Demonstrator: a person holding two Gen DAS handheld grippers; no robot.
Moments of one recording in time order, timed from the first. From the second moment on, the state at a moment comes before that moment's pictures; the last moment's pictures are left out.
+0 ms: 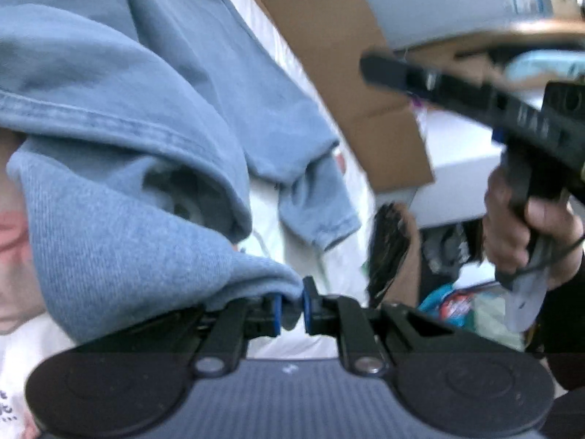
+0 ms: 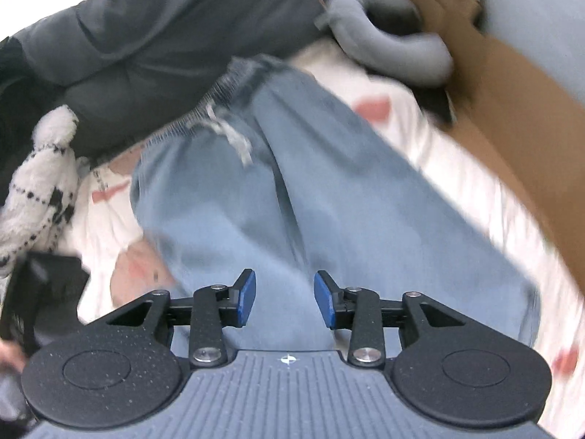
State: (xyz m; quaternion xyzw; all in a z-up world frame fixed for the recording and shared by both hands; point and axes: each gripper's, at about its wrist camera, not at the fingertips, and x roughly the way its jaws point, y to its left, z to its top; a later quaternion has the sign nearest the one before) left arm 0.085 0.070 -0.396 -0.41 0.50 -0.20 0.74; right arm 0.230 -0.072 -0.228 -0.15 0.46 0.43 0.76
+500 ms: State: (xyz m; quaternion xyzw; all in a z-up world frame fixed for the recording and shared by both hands) left arm 0.056 0.100 -0.355 -0.29 0.59 -0.18 0.73; right arm 0.169 -0.172 -0.370 0.04 0.57 0.39 0.72
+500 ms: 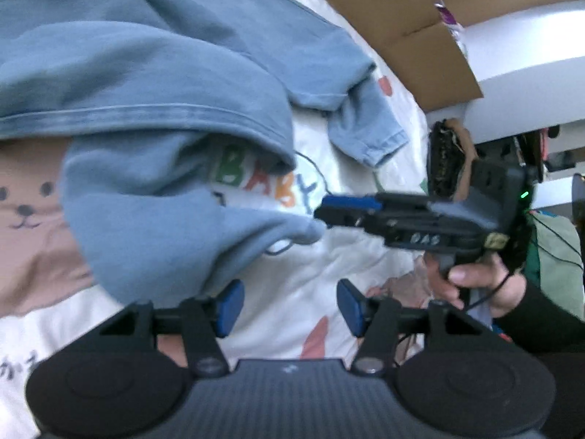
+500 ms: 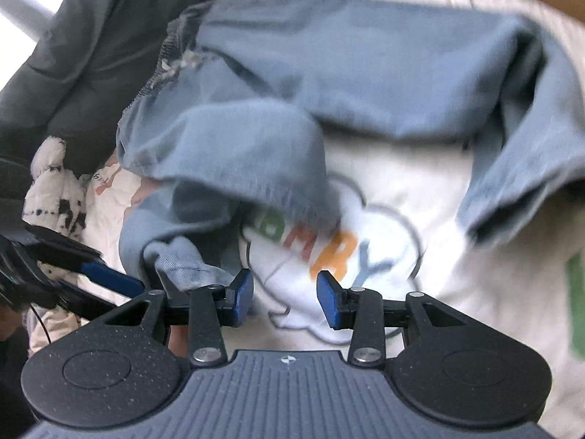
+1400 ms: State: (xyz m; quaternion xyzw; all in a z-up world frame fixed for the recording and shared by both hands) left arm 0.092 0.188 -0.391 -0.37 0.48 0.03 0.79; right arm 0.153 -0.137 -0.435 0.16 0.65 0.42 0.61
